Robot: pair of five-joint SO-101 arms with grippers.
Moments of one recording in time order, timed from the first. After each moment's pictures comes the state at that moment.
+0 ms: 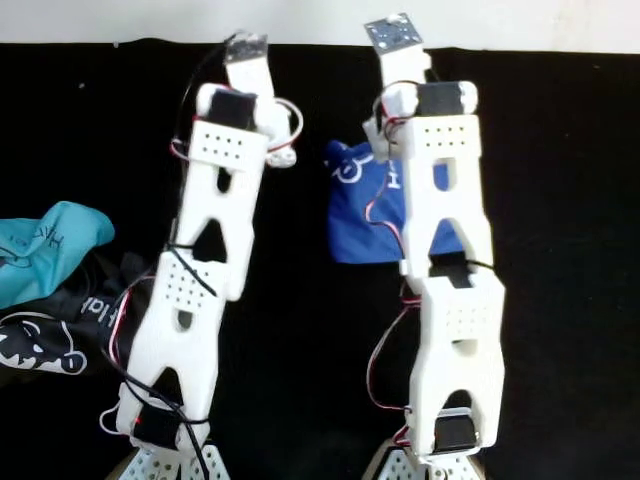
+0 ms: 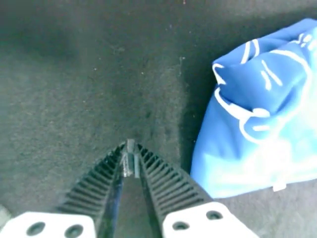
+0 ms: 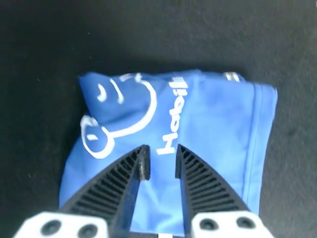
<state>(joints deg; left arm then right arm) 6.6 58.0 -86.7 101.8 7.5 -11.8 41.8 -62.3 89.4 15.3</state>
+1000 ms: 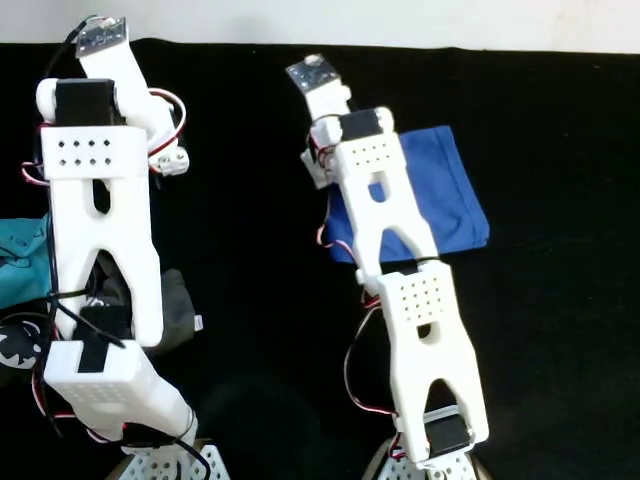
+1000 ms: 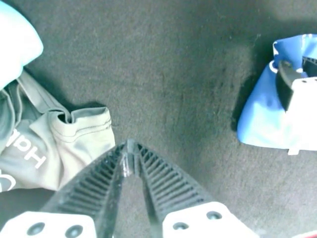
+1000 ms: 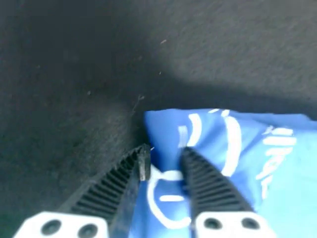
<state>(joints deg) -8.8 9.8 -35.6 101.8 4.3 -20.6 57.3 -65.1 79.3 14.3</state>
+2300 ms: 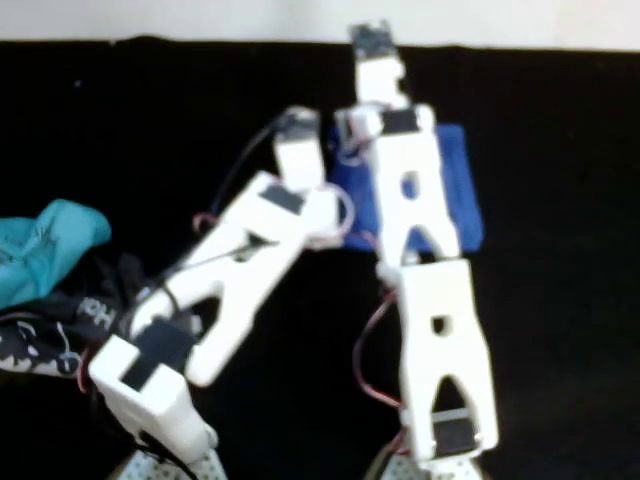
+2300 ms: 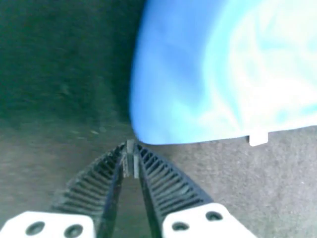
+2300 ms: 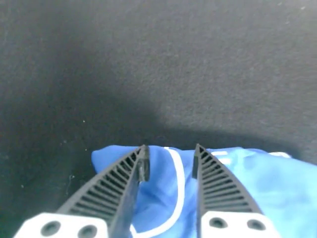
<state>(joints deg) 22.6 9.9 17.2 40.7 7.9 -14.2 66.7 -76.2 67.0 5.7</state>
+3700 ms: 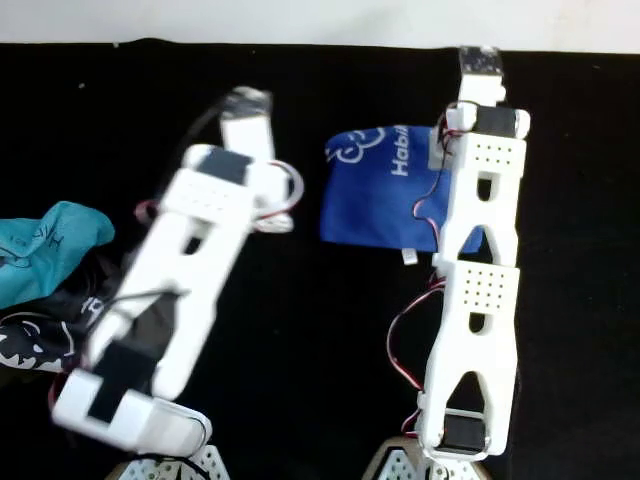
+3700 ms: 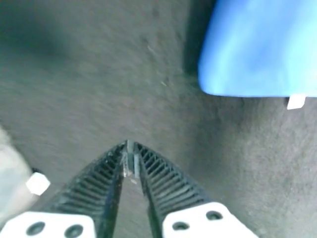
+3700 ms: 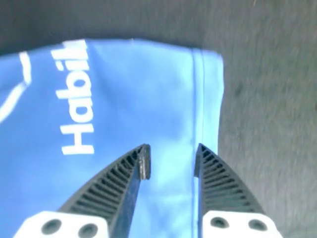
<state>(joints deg) 10.1 -2.9 8.6 70.3 2.6 2.5 65.7 -84.4 92.7 5.6</state>
